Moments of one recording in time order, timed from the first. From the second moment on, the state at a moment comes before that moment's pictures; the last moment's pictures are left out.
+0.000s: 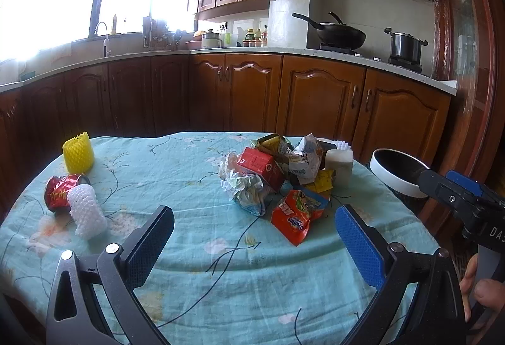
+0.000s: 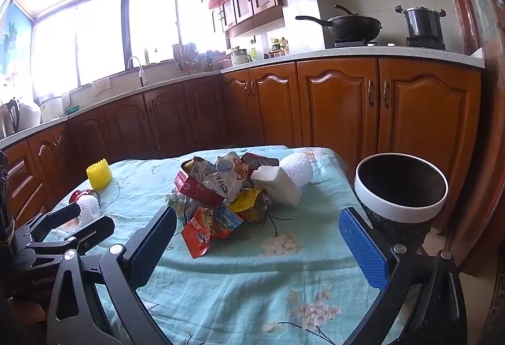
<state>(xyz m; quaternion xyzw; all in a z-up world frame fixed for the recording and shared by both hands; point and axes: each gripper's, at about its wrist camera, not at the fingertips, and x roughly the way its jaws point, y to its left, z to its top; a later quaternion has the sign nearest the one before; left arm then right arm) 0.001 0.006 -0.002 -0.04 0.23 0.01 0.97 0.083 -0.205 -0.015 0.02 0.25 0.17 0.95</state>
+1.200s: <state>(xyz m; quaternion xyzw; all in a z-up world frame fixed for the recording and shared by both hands) 0.007 0.010 -0.002 -0.04 0.23 0.01 0.97 0.085 -0.200 -0.017 0.03 0.25 0.18 0.95</state>
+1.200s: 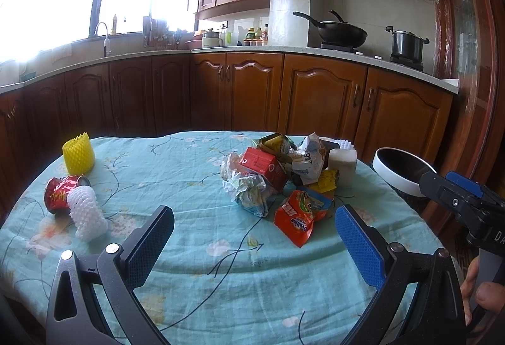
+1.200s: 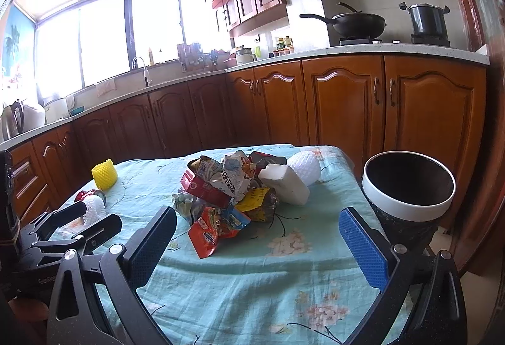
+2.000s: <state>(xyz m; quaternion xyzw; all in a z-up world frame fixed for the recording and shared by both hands) 0.058 0.030 -0.019 -0.06 0.29 0.03 0.96 0.118 -0.190 -0.044 0.05 0.31 0.22 0.92</state>
